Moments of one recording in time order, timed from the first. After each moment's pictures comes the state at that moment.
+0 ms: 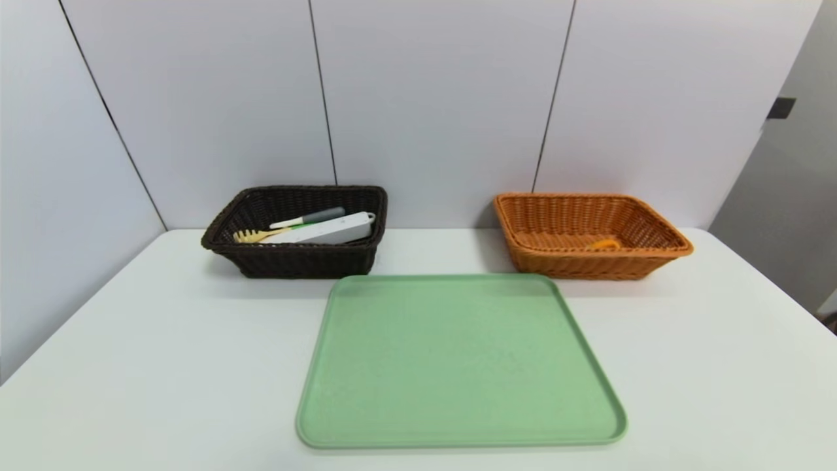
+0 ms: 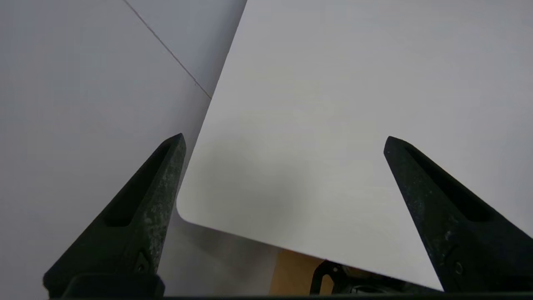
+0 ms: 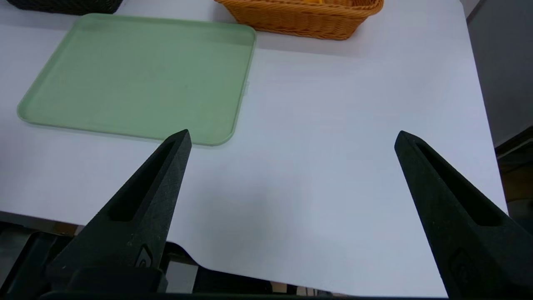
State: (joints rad) left arm -0.03 0.47 -0.82 0.75 0.40 0.10; right arm 0.13 0.64 -1.18 0.91 0.03 -0.01
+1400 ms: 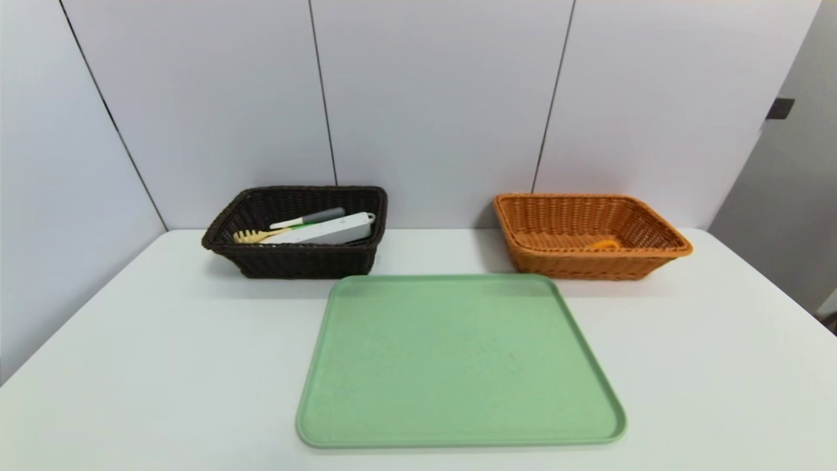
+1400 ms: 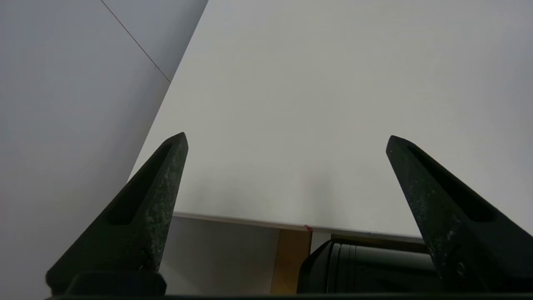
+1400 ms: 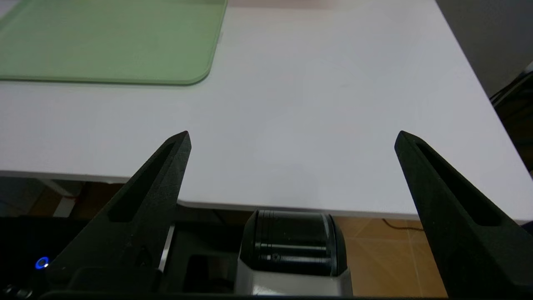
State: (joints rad) left arm 0.00 0.01 -0.47 0.69 0.26 0.19; right arm 0.01 0.08 -0.88 1.03 0.04 -0.04
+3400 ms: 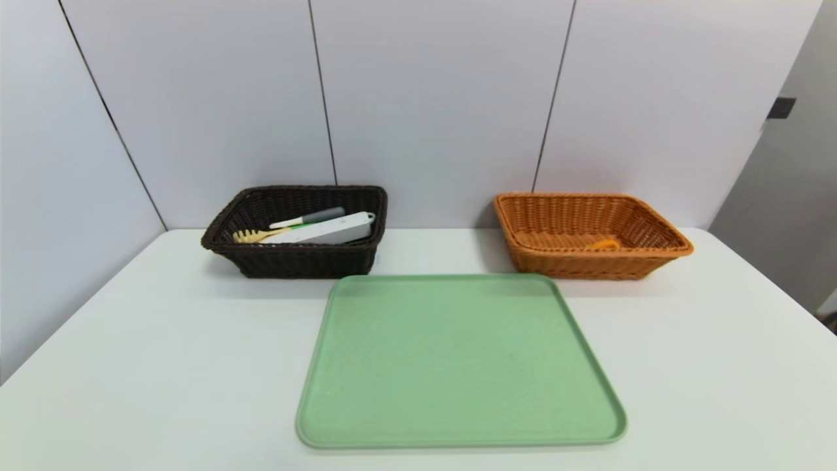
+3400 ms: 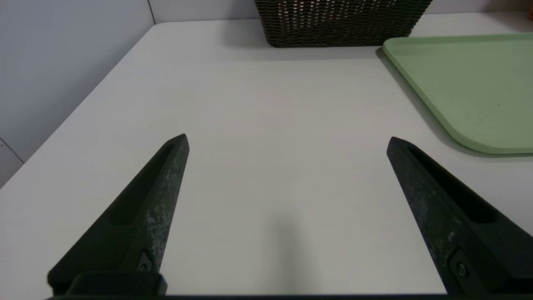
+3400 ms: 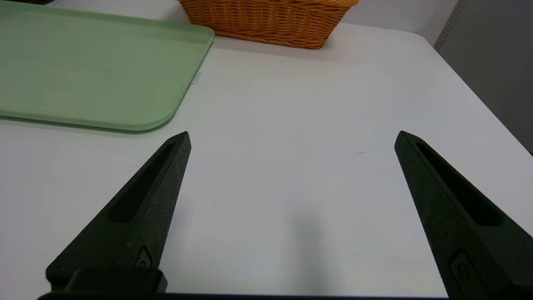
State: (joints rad) left arm 0.00 0.00 0.00 -0.04 0.00 0.00; right arm 0.00 0.00 -0.02 0.04 0.05 -0.12
